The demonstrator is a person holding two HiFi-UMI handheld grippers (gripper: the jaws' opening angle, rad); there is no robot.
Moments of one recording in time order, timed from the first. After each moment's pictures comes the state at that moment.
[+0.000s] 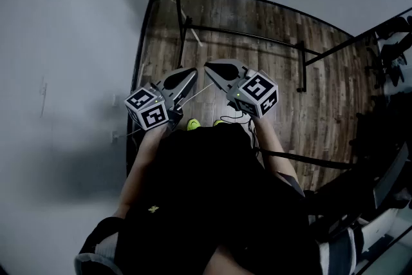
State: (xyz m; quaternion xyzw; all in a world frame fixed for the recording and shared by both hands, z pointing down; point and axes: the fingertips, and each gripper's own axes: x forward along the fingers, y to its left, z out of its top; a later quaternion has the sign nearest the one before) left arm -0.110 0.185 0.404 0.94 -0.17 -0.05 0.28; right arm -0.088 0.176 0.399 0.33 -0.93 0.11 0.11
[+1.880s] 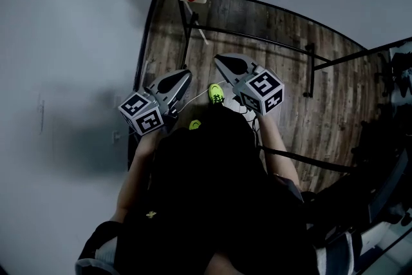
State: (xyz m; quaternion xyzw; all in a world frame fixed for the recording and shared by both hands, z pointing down) left arm -0.100 0.105 0.422 0.94 -0.21 -0.03 0.28; right arm -0.028 0.070 0.429 0.36 -0.92 0.13 0.10
